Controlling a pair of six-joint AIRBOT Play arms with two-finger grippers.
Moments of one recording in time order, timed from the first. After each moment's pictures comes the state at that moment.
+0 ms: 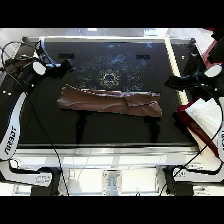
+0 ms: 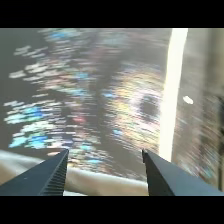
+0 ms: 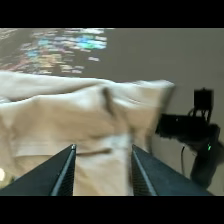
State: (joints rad) left arm -0.07 -1.52 1.44 1.09 -0.65 -1.63; right arm -0.26 -1.42 1.36 -1.08 1.13 1.30
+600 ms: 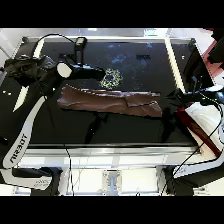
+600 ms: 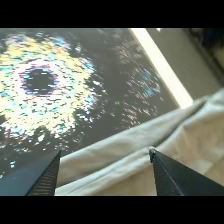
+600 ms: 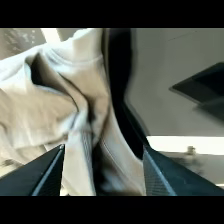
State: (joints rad) left arm -0.38 -1.51 1.47 1.08 -0.67 -1.20; right arm -0.47 -1.66 1.22 -0.76 1.20 1.16
